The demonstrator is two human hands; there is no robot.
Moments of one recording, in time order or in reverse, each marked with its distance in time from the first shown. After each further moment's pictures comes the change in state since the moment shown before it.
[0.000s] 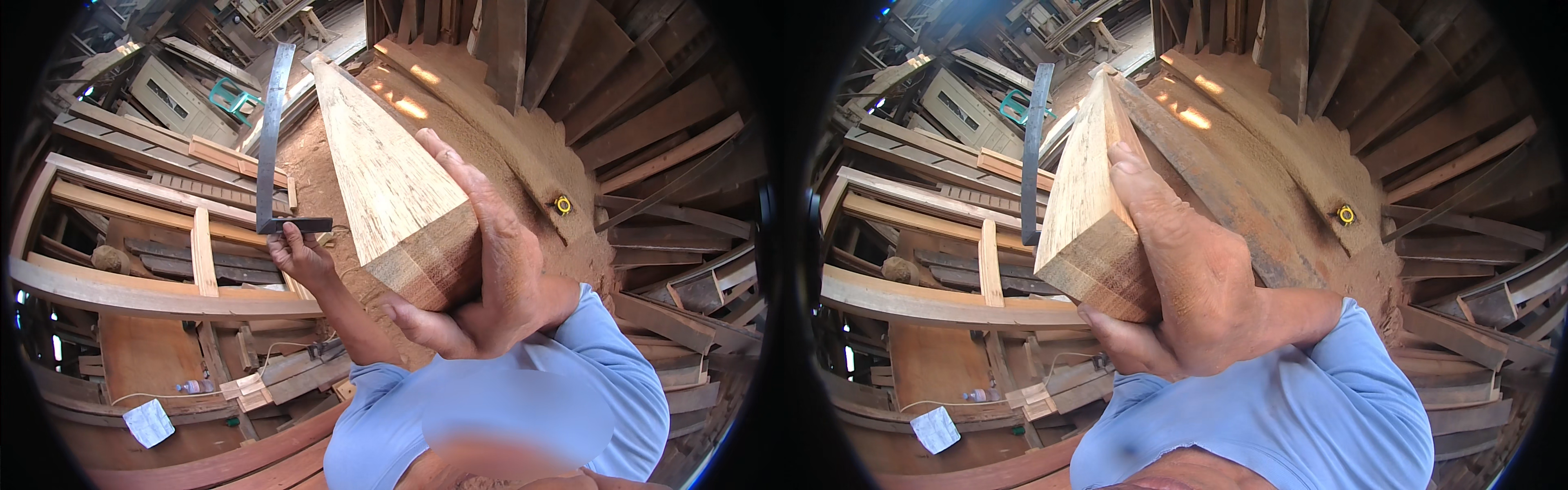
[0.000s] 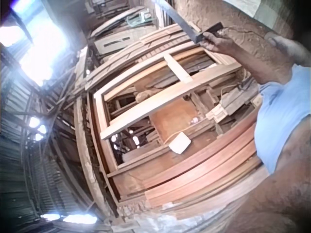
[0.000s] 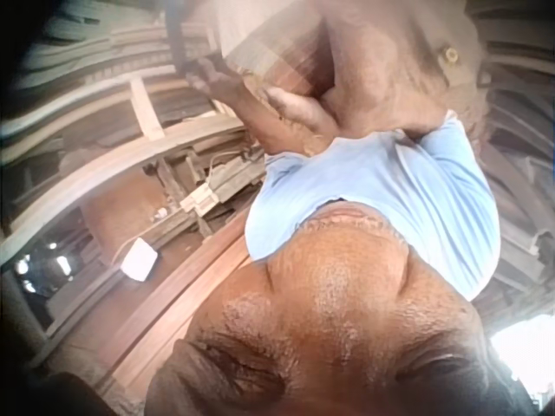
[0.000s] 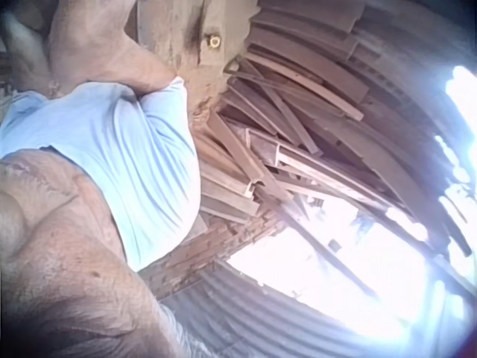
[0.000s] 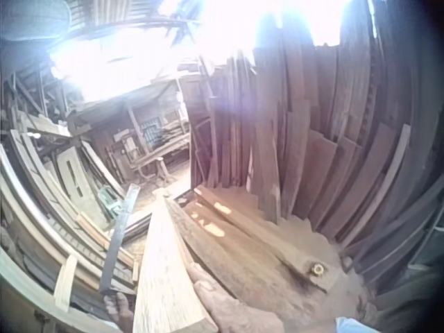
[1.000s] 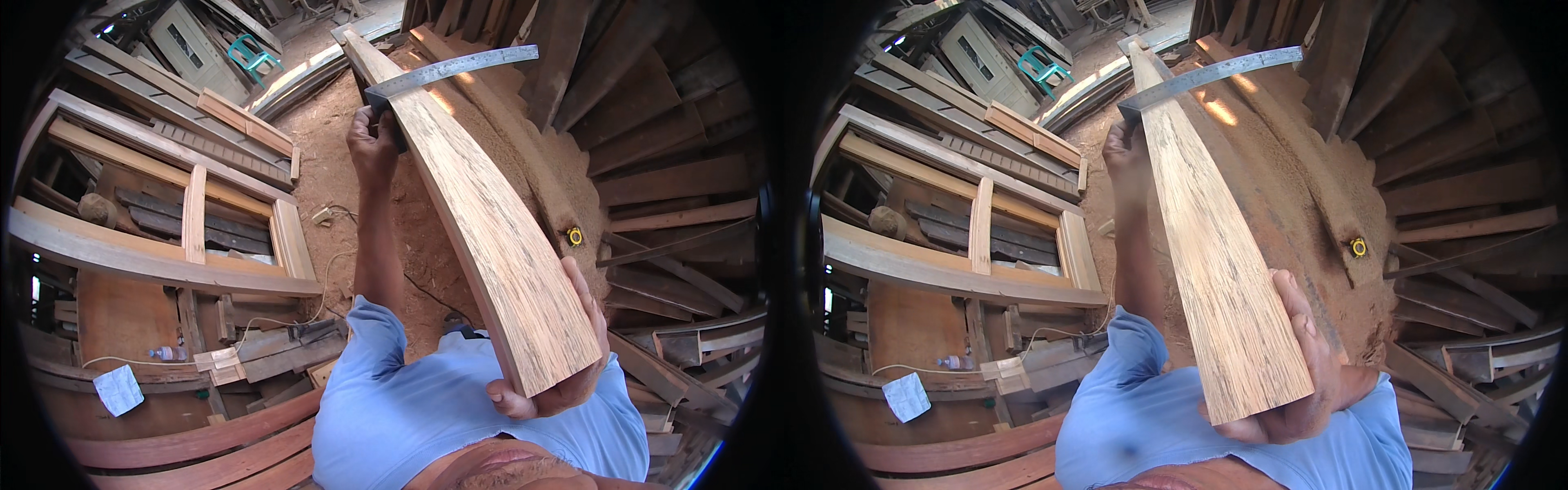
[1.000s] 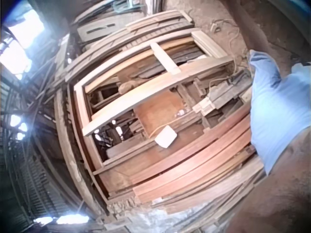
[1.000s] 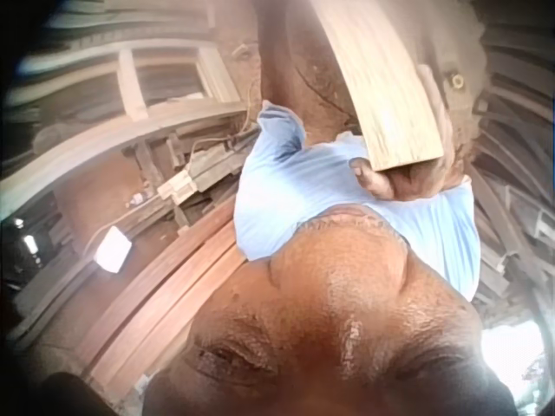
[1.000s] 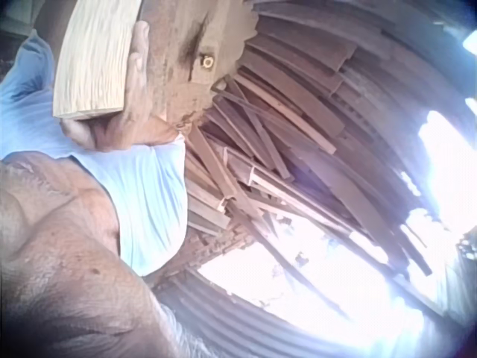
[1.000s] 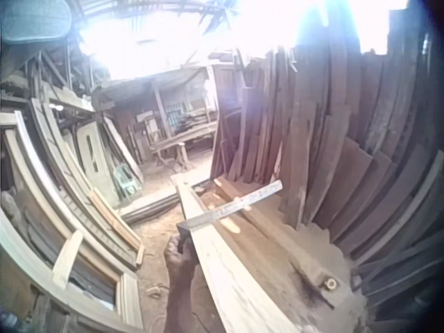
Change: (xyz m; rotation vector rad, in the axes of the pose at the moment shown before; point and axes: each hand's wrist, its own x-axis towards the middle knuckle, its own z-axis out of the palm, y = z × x) left_hand 0.071 -0.117 0.105 0.287 -0.387 -0.081; right_hand -0.052 -0.006 0.017 -0.201 0.178 0.171
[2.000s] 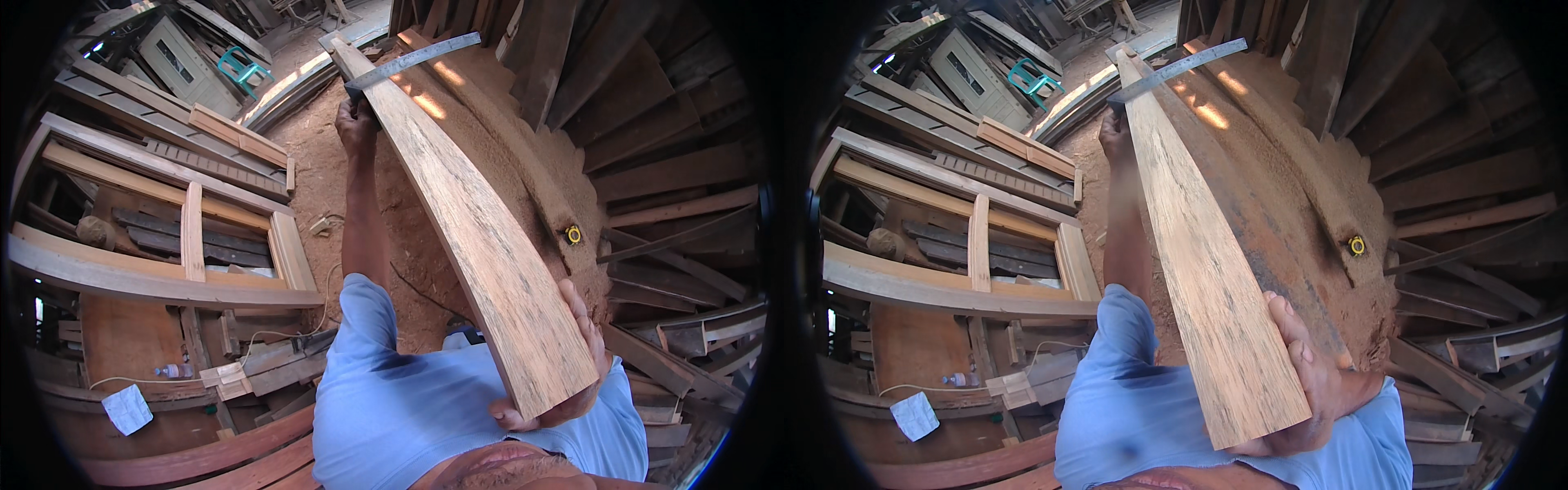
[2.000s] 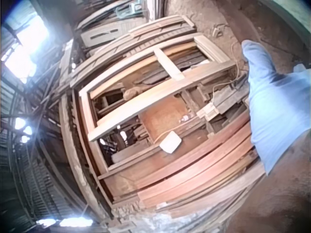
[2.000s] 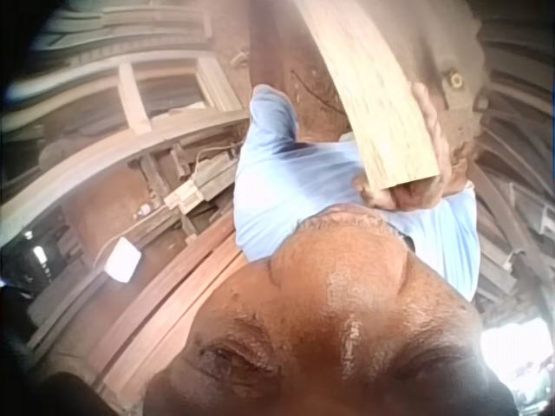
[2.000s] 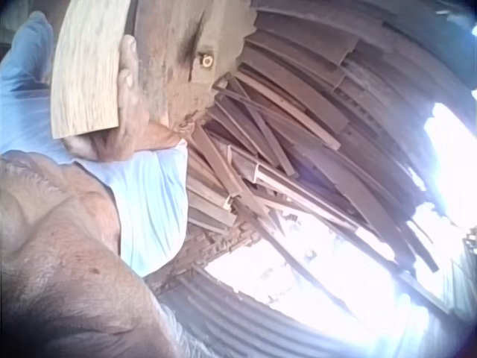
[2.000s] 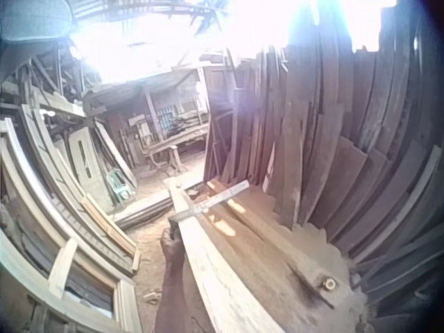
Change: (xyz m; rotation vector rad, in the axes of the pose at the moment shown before) left_hand 0.088 -0.109 0.002 -0.080 0.087 0.038; right_hand -0.003 -0.003 -0.007 0.131 0.011 0.093
